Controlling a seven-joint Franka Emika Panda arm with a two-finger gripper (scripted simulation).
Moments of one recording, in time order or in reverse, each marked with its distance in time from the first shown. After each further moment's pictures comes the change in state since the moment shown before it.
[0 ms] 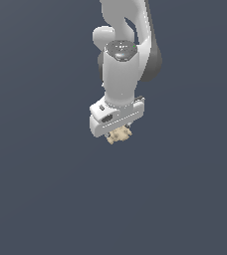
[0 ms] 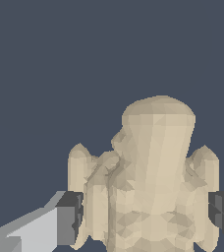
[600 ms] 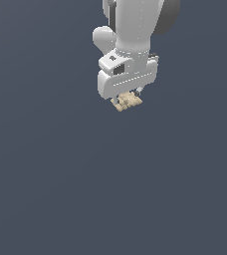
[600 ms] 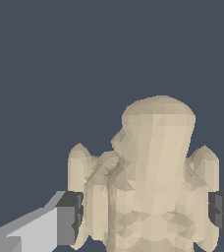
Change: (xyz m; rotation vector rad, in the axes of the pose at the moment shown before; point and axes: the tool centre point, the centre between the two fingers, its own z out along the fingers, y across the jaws) arm -0.039 -0.058 -0.108 0.001 -0.002 0.000
